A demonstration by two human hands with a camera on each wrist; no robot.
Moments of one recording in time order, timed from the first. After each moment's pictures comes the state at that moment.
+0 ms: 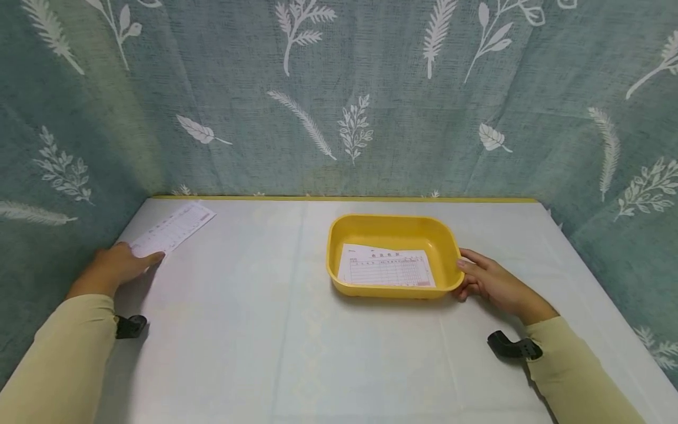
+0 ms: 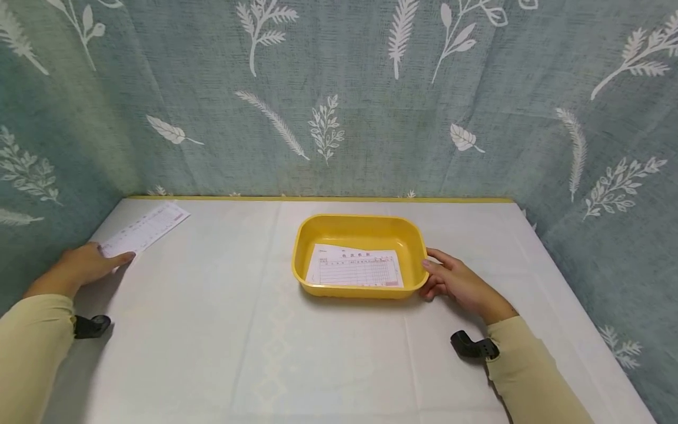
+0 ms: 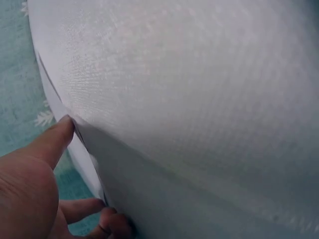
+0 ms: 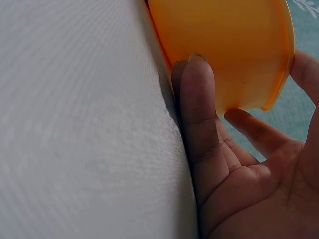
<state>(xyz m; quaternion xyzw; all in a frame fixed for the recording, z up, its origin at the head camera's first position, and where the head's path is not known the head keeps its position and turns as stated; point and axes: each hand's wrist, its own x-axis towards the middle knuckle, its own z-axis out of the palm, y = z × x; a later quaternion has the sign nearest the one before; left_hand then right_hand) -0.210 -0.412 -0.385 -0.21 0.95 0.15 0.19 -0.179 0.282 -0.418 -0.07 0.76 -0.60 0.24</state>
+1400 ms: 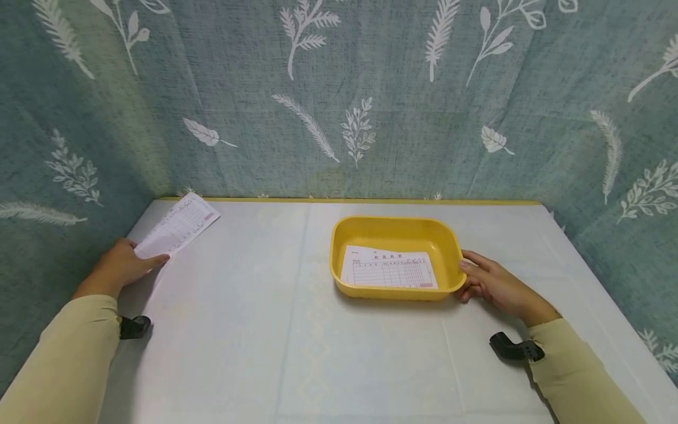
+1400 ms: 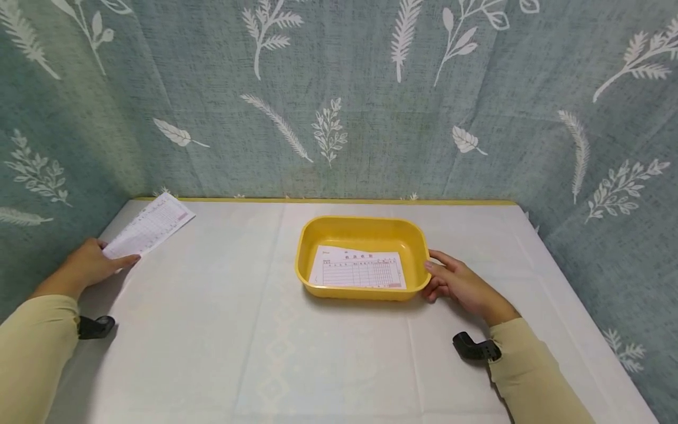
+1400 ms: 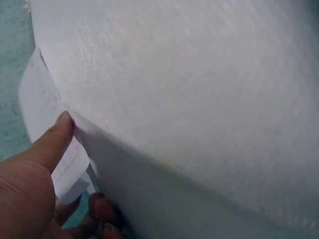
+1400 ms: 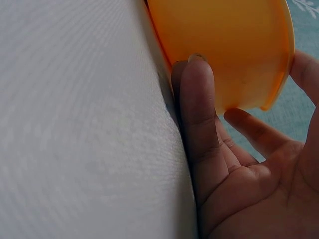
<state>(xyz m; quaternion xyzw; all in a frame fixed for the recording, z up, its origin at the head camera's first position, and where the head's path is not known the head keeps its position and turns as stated) -0.208 -0.419 -0.389 -0.21 0.94 0.22 0.14 -0.178 0.284 -0.417 -0.08 0.75 -0.61 0.24</state>
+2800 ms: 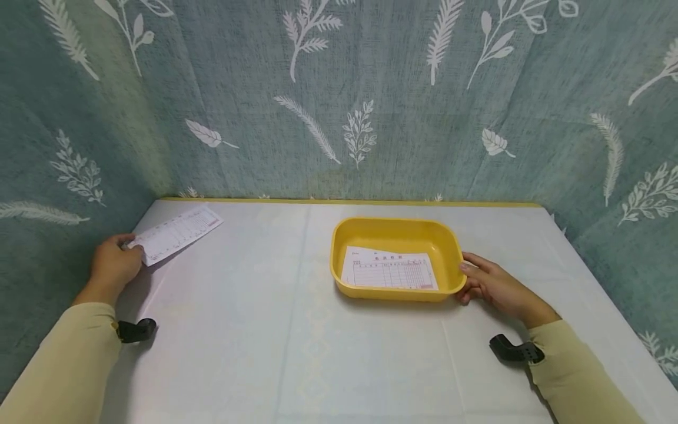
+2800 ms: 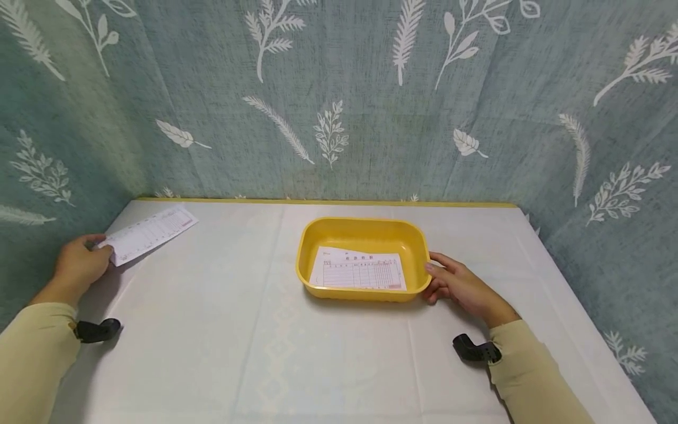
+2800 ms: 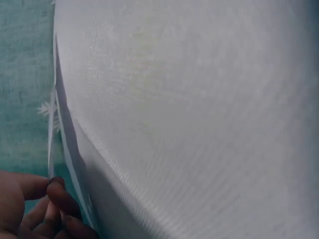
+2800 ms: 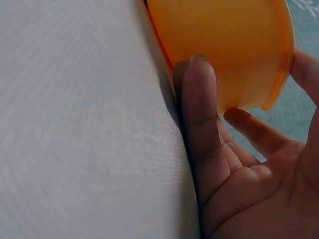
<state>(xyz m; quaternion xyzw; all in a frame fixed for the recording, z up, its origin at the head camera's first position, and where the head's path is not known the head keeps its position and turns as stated) -0.202 -0.415 -0.391 -0.22 0.92 0.32 -0.04 -0.182 0.284 -0.417 -0.10 0.75 -0.61 0.24</state>
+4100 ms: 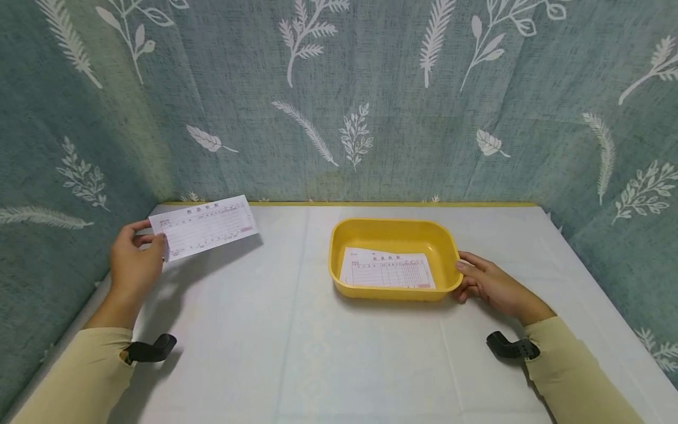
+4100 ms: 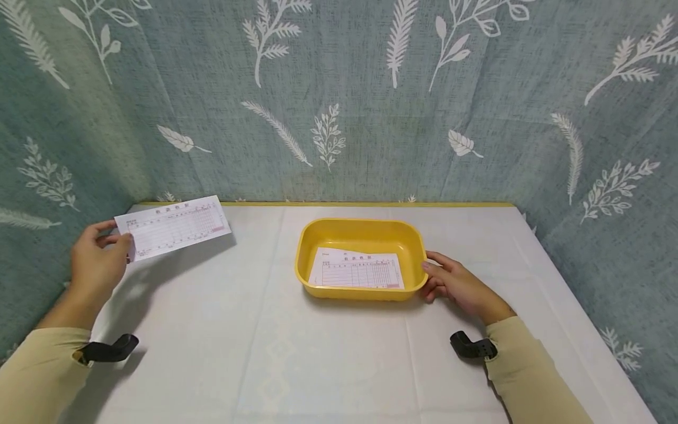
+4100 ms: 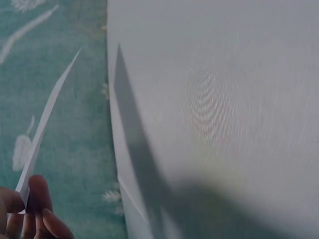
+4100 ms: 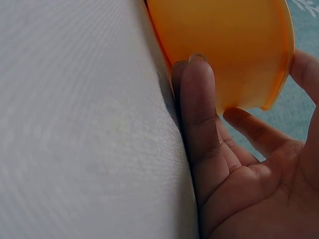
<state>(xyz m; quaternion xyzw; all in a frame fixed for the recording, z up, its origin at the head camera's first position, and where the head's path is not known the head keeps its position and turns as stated) -0.179 -0.339 -0.365 -0.22 0.86 0.42 -0.19 -0.178 0.284 -0.419 -0.09 0.75 -0.61 0.24</state>
